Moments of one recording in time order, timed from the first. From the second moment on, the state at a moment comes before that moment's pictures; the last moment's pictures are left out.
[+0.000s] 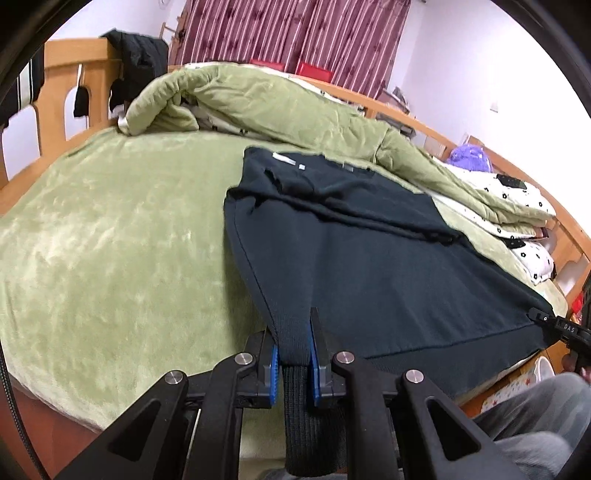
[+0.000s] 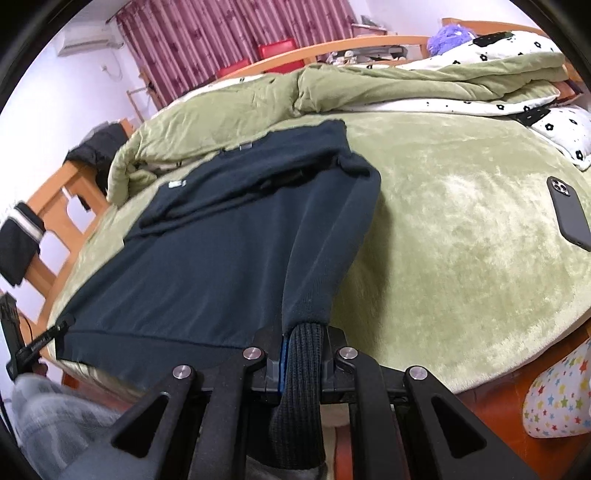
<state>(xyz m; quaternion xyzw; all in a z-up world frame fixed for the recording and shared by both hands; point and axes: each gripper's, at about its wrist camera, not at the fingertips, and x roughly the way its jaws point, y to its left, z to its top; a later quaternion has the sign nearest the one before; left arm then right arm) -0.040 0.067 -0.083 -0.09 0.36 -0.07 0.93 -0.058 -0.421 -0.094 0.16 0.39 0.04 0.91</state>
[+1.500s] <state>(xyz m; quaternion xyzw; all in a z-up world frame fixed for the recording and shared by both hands) 0.296 0.035 -0.083 -0.05 0.35 -0.03 0.94 0.305 -0.425 -0.076 0.19 0.34 0.03 0.92</state>
